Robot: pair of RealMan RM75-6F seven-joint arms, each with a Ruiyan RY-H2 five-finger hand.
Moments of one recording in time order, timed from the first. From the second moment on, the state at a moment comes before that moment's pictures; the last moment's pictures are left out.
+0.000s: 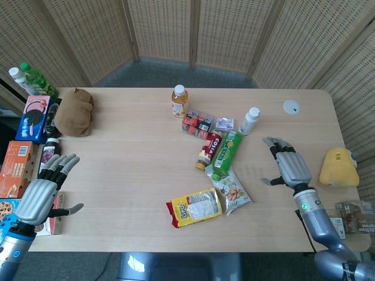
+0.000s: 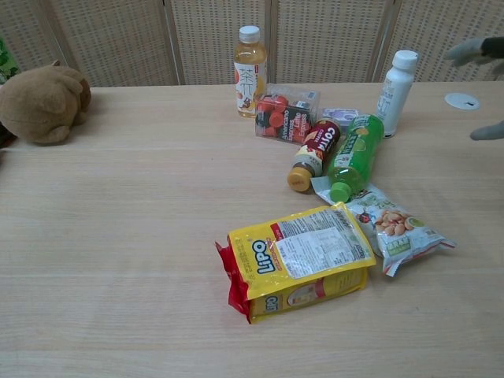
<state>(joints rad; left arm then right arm) -0.21 -1.02 -0.02 -1.94 1.59 1.39 0.04 0.54 -1.17 0.20 -1.75 -1.06 1.00 -0.19</state>
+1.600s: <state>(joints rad) -0.23 -1.06 -0.02 -1.84 1.58 1.37 -0.05 0.96 -1.37 0.00 -1.50 -0.56 0.76 -0.50</state>
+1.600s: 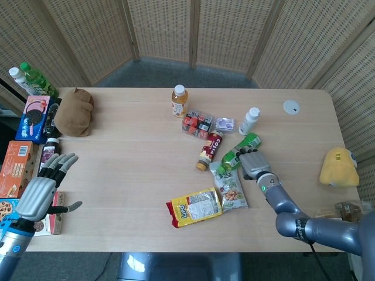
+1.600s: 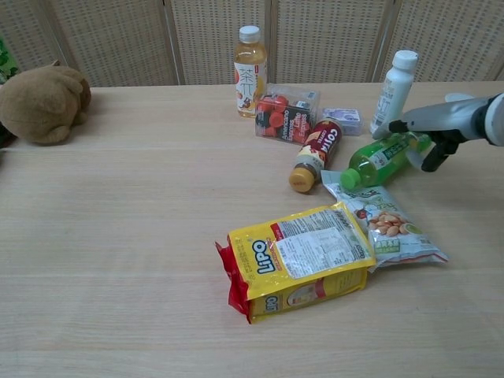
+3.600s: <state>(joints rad) -0.18 -1.04 0.00 -1.83 1.63 1.45 -0.08 0.96 -1.37 -0.02 -1.39 -0.69 0.74 -0.56</state>
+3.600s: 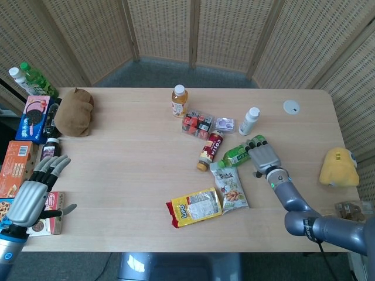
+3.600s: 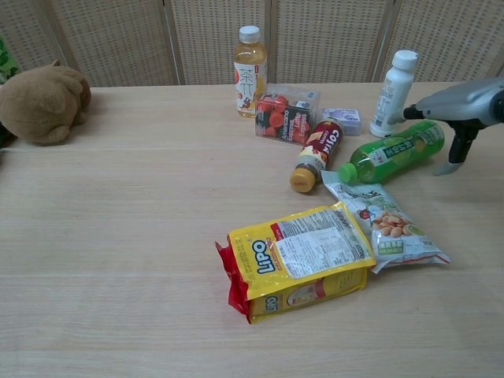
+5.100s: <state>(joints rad) -0.13 -1.01 0.02 -1.85 1.68 1.51 -0.07 0.98 -1.52 0.00 -1.11 -0.80 0.56 -0.44</state>
